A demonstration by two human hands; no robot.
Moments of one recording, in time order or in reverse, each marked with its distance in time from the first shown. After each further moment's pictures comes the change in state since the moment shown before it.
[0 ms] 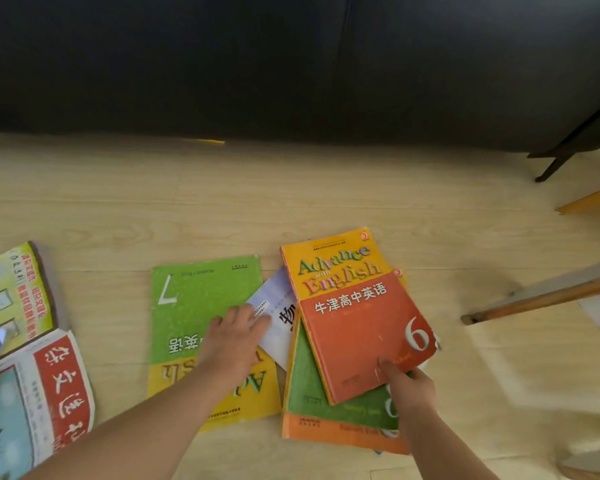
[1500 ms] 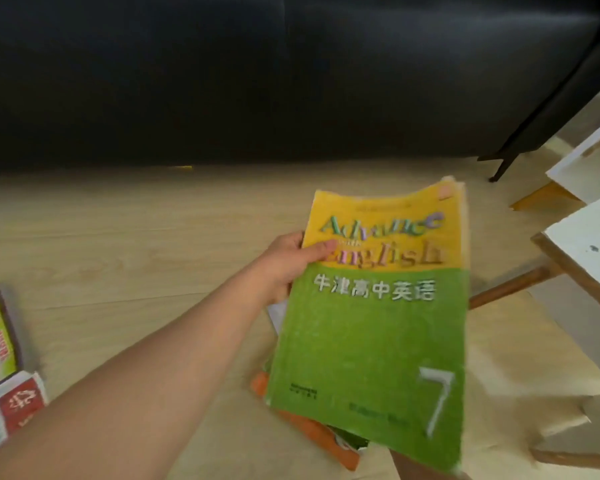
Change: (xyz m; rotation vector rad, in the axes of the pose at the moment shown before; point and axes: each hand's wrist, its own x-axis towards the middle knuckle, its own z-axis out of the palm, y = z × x) left_hand 0.049 0.095 -0.139 -1.631 -0.172 0.062; right_hand 0.025 0.019 -0.015 0.317 0.399 0.073
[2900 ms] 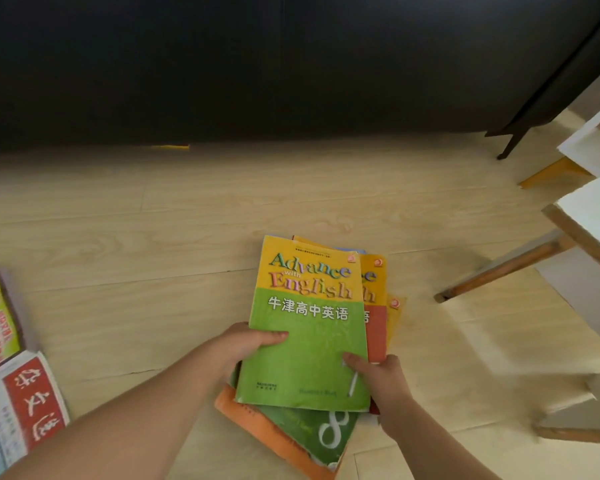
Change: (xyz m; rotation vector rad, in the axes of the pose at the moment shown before) left_hand -0.027 -0.128 -0.064 0.291 0.145 -0.561; right_hand -0.022 0.002 0.003 -0.165 -0.584 0.067
